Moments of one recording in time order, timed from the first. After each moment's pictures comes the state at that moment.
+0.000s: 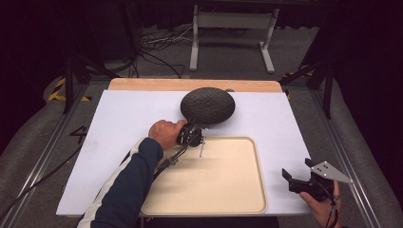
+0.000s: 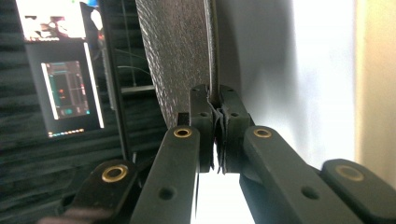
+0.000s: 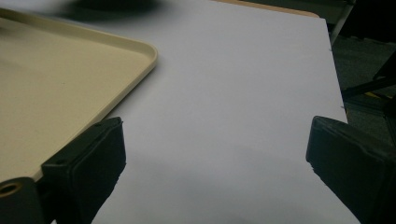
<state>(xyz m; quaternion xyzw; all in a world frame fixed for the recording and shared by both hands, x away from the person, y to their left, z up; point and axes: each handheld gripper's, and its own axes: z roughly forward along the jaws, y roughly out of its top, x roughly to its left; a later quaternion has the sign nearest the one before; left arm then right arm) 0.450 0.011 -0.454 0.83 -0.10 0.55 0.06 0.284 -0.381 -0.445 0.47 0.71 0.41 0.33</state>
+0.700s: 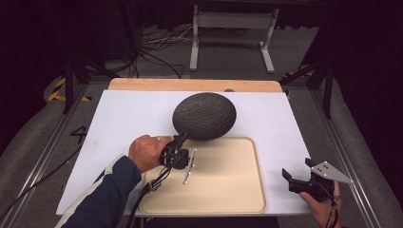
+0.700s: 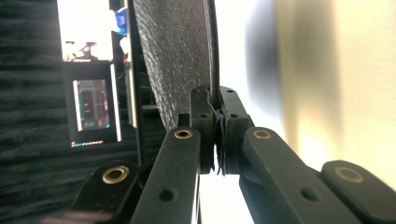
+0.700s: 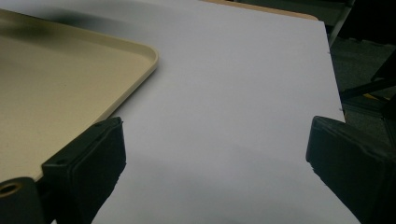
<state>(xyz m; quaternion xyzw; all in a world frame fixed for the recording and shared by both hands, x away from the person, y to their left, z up) 0.352 0.053 -0.412 0.81 -0.13 0.56 0.11 0.283 -0.380 -0.443 0.47 0.71 0.41 0.33</state>
